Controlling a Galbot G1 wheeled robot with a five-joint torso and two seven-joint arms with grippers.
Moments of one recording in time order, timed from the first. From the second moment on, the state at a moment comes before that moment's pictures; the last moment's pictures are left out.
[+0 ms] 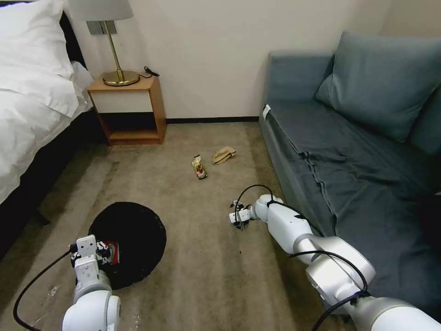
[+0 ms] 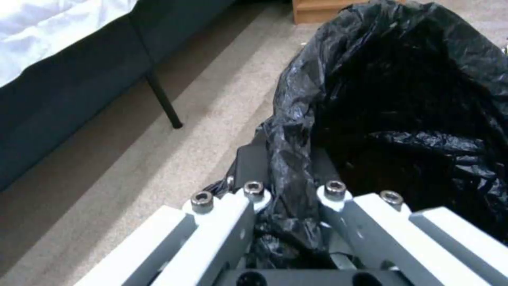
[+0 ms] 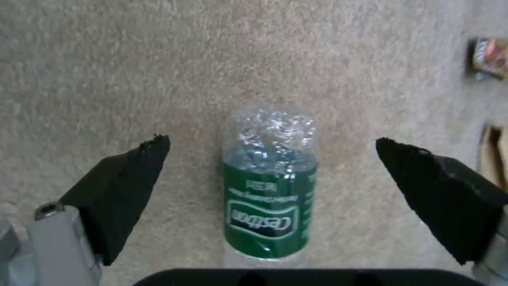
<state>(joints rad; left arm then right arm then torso) 1.51 -1.61 -0.77 -2.08 0.07 0.43 -0.26 -0.23 1.54 -0.18 0.26 -0.89 0.29 -0.51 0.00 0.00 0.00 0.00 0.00</state>
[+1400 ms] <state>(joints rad) 1.50 -1.61 -0.76 -2.08 0.07 0.40 -0.24 -0.22 1.58 -0.19 0.20 -0.70 0.09 -0.50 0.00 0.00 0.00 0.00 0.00</state>
